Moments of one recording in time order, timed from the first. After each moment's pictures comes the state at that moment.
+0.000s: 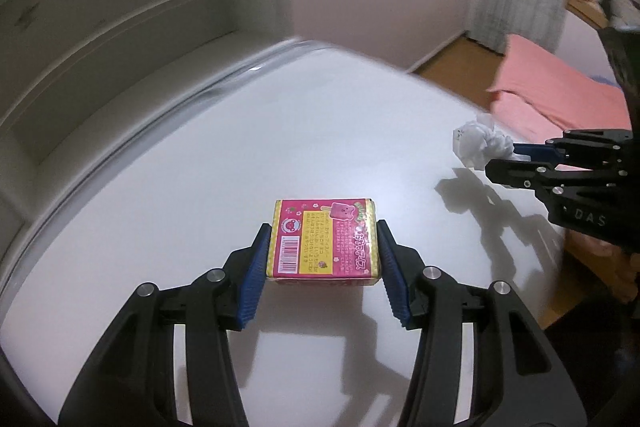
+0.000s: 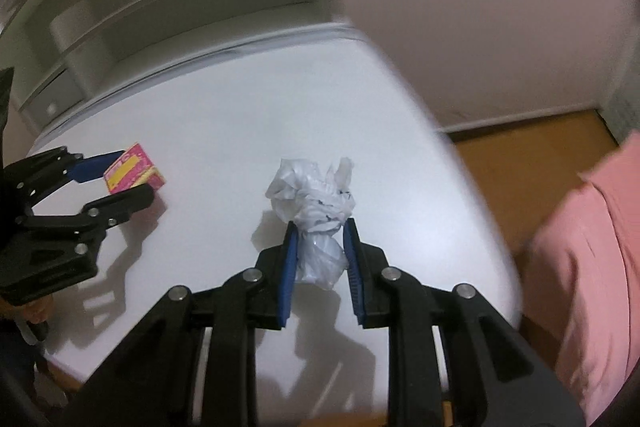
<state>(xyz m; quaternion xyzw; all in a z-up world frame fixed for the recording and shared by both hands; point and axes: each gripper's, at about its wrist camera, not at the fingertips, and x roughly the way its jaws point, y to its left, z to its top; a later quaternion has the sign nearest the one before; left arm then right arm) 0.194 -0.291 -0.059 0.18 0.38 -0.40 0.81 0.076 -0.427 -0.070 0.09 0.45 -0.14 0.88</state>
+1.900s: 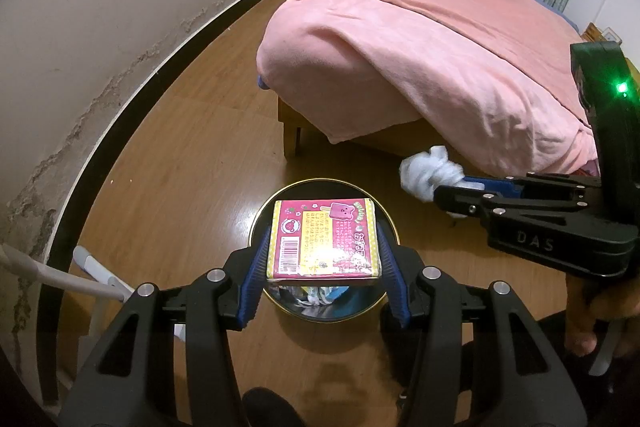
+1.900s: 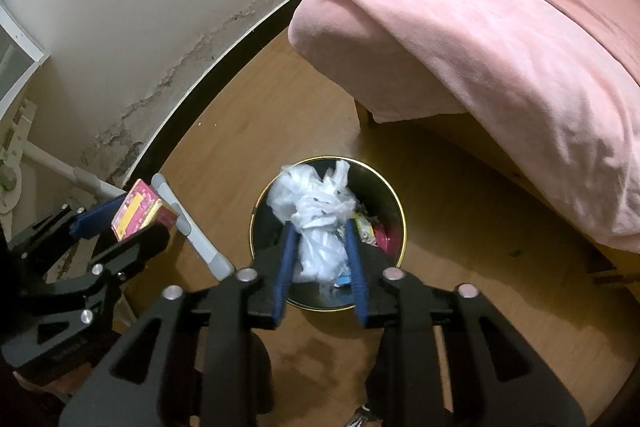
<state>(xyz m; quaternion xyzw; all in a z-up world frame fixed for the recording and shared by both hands) -0.039 -0.591 -0.236 0.26 0.42 -0.57 0.65 -0.221 -0.649 -0.263 0.34 0.44 -0.34 0.76</state>
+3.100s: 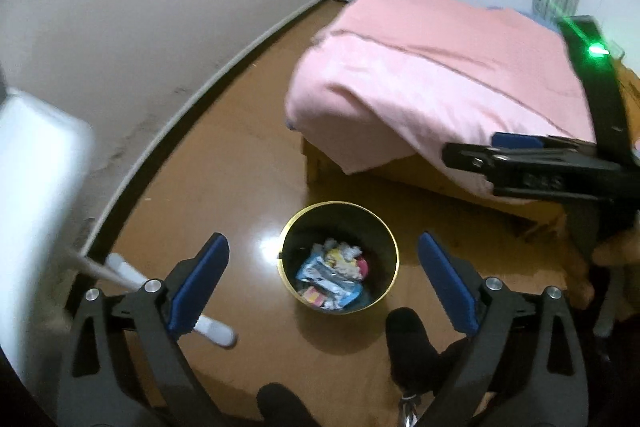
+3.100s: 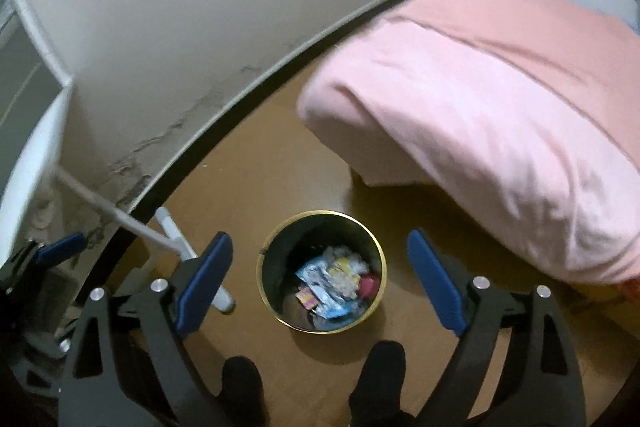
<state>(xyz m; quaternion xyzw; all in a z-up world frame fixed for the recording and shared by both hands) -0.044 -0.506 -0.123 0.23 0.37 -0.55 0.71 -0.226 -0.621 -0.146 0.27 0.38 -0.36 0.81</state>
